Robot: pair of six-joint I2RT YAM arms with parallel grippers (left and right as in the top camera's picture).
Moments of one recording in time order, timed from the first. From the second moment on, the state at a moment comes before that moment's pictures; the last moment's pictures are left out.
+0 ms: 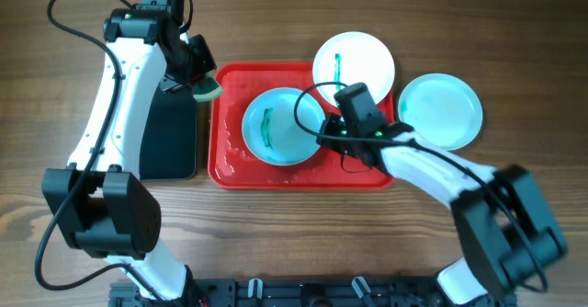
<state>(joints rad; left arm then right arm) -0.08 1.85 1.71 -1.16 0.06 -0.47 0.51 1.74 0.89 -0.17 -0.17 0.89</state>
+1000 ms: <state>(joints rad) -0.15 1.93 1.71 -1.12 0.06 -0.47 0.51 1.99 1.15 -0.20 -0.25 0.37</state>
